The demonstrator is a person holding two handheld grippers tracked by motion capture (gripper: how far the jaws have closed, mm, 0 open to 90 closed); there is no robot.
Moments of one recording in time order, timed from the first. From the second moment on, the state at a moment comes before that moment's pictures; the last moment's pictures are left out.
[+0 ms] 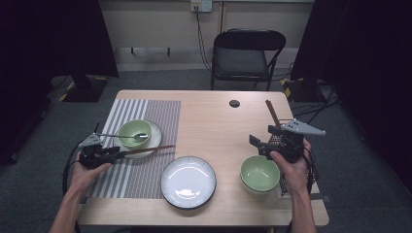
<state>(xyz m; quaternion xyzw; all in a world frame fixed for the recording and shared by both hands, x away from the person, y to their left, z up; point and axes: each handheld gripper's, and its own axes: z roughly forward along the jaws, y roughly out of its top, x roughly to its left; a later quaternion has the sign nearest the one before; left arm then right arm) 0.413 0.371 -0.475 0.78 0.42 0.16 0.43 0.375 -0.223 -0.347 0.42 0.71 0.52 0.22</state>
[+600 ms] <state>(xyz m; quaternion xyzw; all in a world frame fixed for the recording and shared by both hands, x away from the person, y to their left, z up) 0.411 0.375 -0.470 0.77 0.43 0.16 0.44 0.376 -0.221 -0.348 0.42 0.71 0.52 0.22</state>
